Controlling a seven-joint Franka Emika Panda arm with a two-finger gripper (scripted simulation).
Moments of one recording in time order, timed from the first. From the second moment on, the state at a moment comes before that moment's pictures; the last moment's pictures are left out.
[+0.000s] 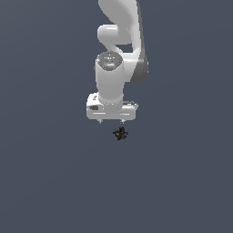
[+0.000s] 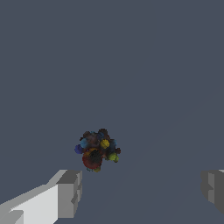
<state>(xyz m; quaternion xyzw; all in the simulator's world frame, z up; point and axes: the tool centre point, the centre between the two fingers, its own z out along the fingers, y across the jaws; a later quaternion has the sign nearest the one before) -0.015 -0.022 0.170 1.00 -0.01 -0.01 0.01</state>
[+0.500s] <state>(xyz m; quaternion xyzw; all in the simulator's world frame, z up) -0.021 -0.049 0.164 1.00 -0.02 -0.02 0.01</state>
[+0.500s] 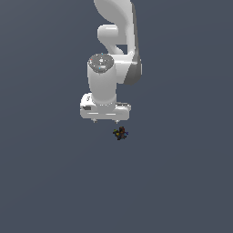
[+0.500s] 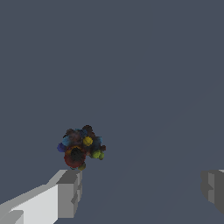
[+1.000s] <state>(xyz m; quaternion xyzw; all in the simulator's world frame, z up) -0.023 -0.054 0.159 1.00 -0.01 -0.02 0.02</state>
